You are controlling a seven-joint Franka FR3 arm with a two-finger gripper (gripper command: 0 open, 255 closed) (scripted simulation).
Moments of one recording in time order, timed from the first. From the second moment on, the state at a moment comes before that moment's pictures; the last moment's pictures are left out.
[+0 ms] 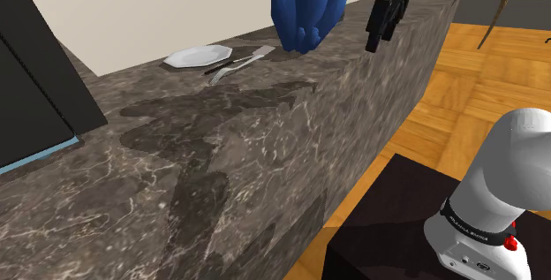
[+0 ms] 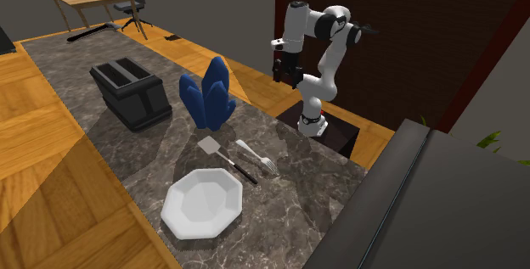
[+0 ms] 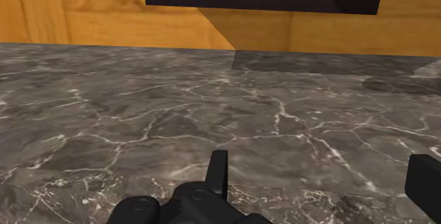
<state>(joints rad) 0.02 -0.83 0.03 -2.26 0.00 1.56 -0.02</state>
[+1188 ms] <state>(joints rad) 0.18 -0.24 -0.05 -1.87 0.00 1.78 -0.53</state>
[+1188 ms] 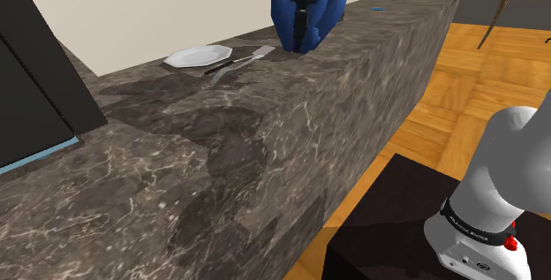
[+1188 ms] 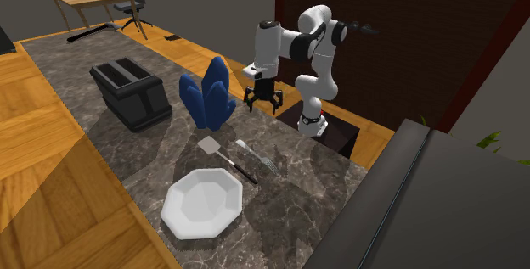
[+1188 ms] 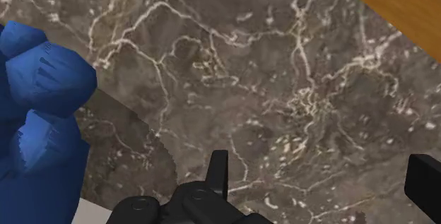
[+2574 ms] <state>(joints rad) 0.27 0.29 0.02 -1.34 0.03 1.78 -0.94</state>
